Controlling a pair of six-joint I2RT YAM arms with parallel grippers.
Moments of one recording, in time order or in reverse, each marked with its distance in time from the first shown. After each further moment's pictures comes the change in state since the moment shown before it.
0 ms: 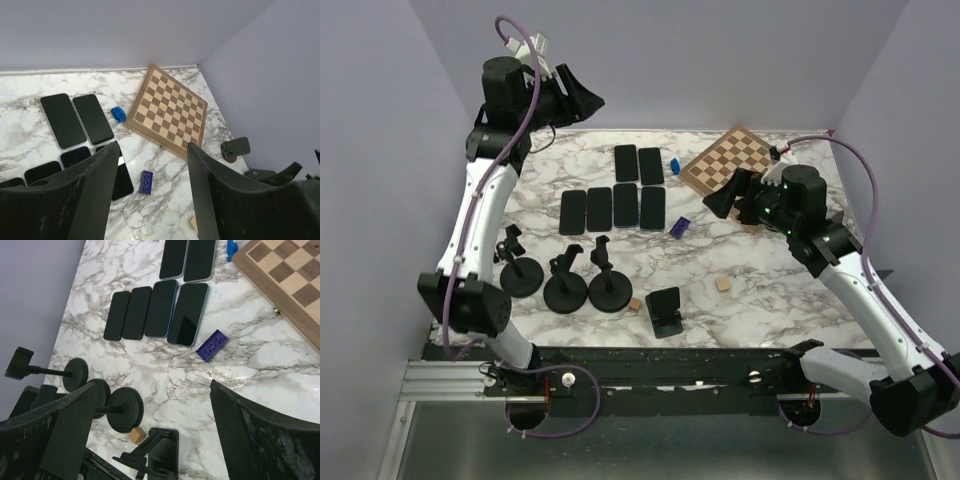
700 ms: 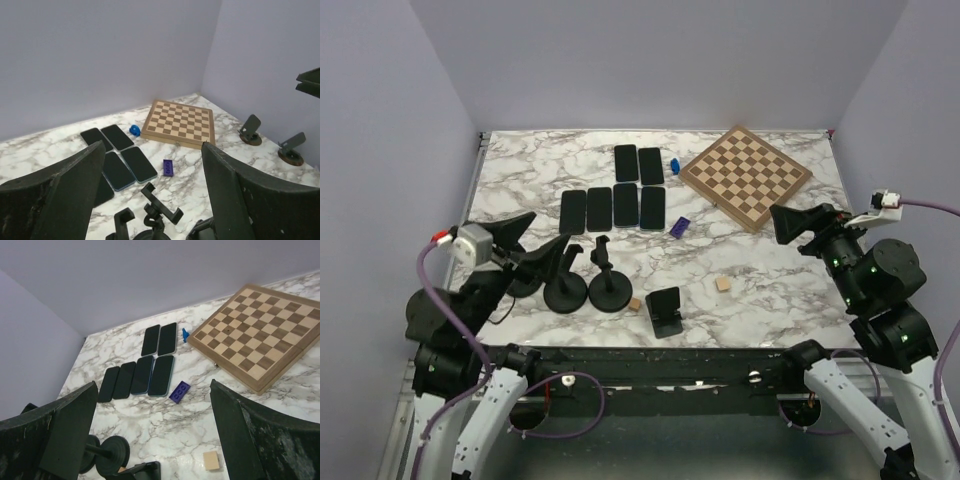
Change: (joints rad) left arm -0.142 -1.293 -1.059 0.208 -0.151 0.277; right arm 0.000 -0.547 -0.071 -0.119 0.344 -0.043
